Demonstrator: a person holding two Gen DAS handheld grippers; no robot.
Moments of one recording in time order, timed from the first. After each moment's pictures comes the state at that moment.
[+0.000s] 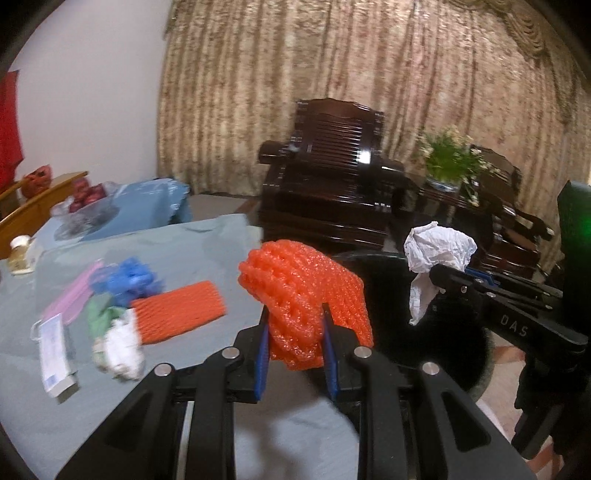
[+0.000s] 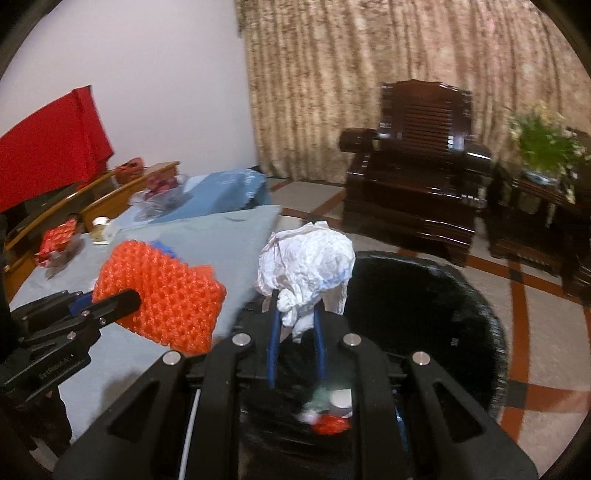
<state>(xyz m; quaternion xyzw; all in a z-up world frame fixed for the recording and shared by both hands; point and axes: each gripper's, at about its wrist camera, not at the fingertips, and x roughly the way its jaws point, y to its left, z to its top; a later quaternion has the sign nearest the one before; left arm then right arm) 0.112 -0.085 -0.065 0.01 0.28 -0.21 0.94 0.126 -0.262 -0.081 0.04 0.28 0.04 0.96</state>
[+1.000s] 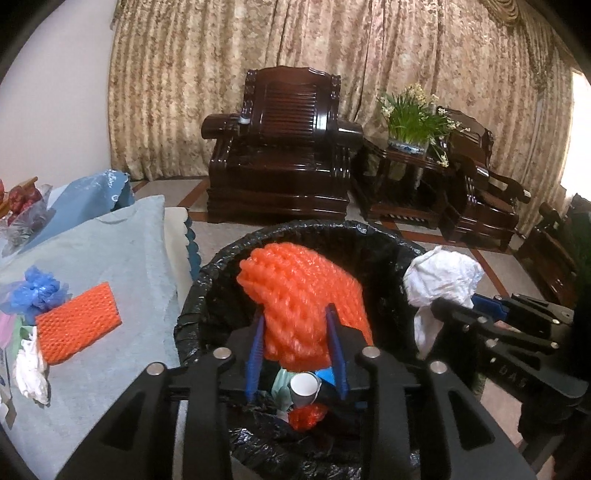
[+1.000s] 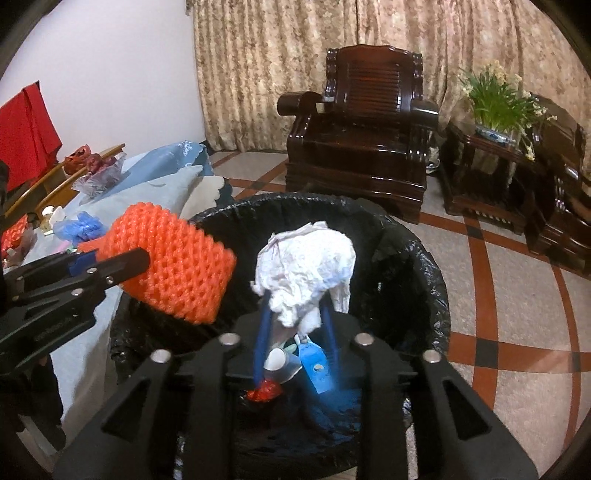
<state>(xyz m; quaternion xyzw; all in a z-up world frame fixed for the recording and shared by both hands) 0.147 -0.183 -0.103 0.05 0.33 -0.27 0.90 0.118 -0.329 -0.141 0.05 0.34 -0.04 0.94</state>
